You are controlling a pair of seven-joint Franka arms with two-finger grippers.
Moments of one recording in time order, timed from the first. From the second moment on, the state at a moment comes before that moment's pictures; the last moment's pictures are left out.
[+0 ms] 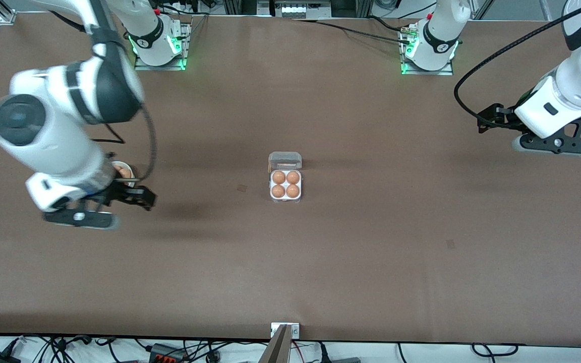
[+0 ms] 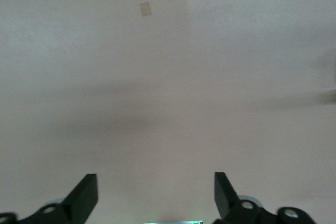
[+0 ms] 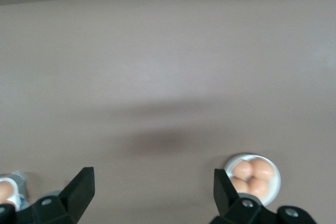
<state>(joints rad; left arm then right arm) -0.06 0.07 -0.05 -1.62 0.03 1.53 -0.03 0.29 0.42 -0.12 -1.33 -0.02 1.81 0.29</state>
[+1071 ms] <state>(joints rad) -0.07 0.11 -0.09 -1.60 -0.01 1.45 -0.03 -0.04 0.22 -0.01 -1.38 -0.02 1.58 0.04</state>
